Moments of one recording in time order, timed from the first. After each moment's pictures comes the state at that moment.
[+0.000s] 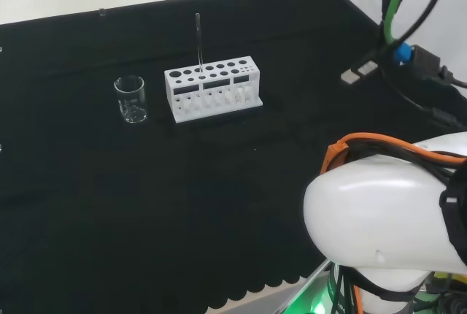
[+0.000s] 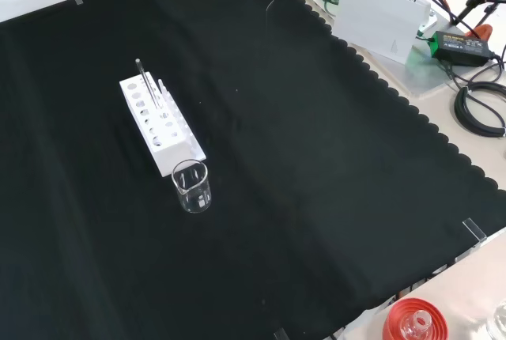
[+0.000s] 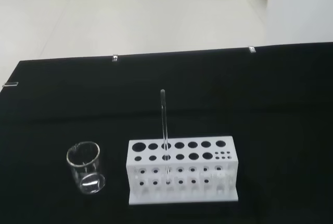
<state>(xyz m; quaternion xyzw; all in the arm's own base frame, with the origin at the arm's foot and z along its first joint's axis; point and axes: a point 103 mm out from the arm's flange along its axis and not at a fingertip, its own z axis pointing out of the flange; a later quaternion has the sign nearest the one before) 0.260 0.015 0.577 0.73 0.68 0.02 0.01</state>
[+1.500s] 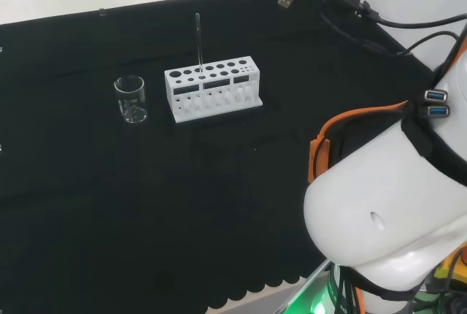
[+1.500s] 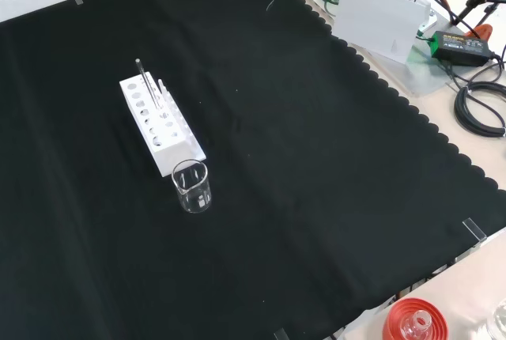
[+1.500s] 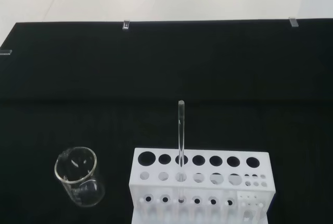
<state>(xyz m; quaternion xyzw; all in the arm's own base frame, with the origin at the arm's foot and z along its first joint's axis) 0.445 0.026 0.523 0.71 0.70 -0.03 -0.04</state>
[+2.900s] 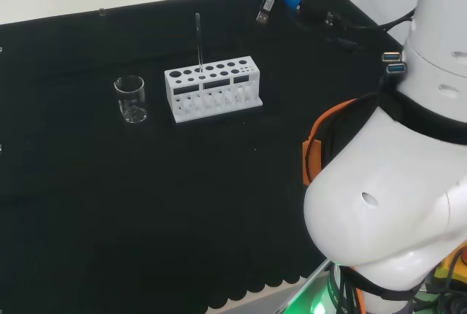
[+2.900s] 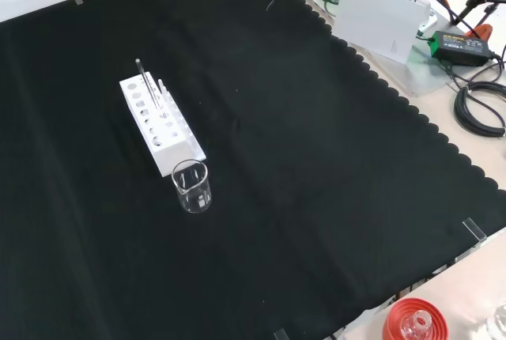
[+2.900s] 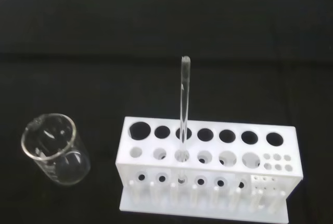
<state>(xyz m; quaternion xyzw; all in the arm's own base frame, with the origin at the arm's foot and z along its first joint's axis) 0.525 0.029 0.422 0.69 0.71 -0.09 -0.08</state>
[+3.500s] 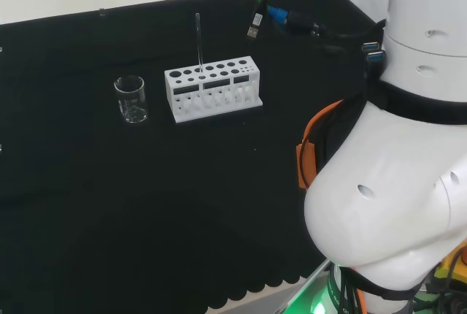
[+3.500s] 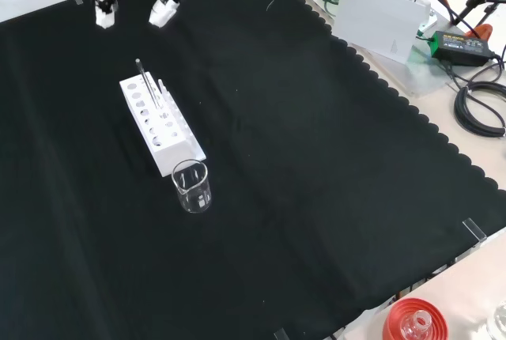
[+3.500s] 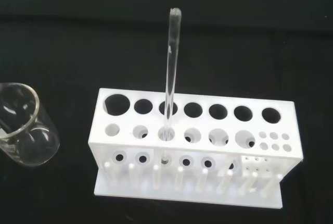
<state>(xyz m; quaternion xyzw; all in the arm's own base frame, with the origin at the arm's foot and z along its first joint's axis) 0.550 0.033 0.367 0.70 0.70 -0.13 -0.08</state>
